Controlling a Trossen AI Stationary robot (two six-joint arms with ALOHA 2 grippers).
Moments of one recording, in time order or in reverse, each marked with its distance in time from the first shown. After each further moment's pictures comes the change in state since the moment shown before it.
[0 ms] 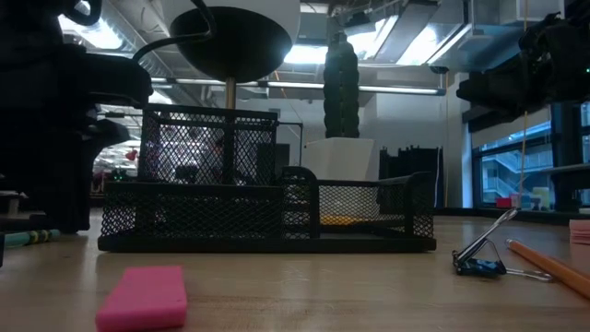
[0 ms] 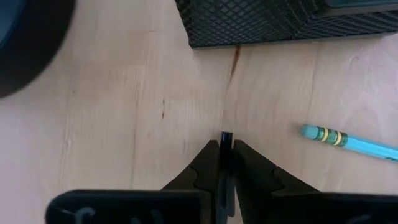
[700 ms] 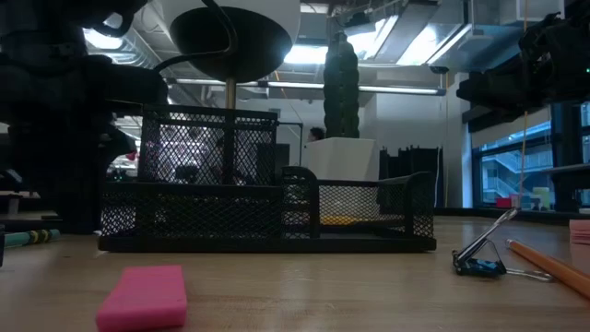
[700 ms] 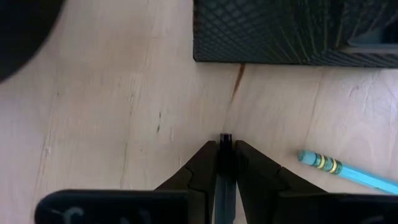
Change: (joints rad) left arm 0.083 0.048 0.005 0.057 0.072 -0.010; right arm 0.000 0.000 0.000 0.000 0.000 -0.002
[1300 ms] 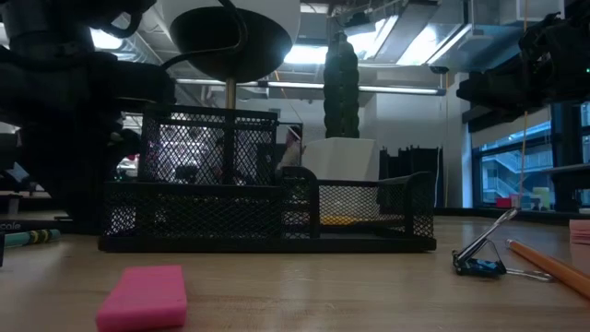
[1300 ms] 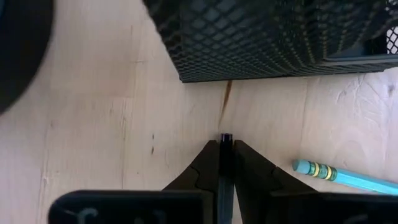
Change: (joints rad) left arm 0.001 -0.003 -0.003 0.017 0.033 0.090; right arm 0.000 0.000 0.000 0.000 0.000 -0.001
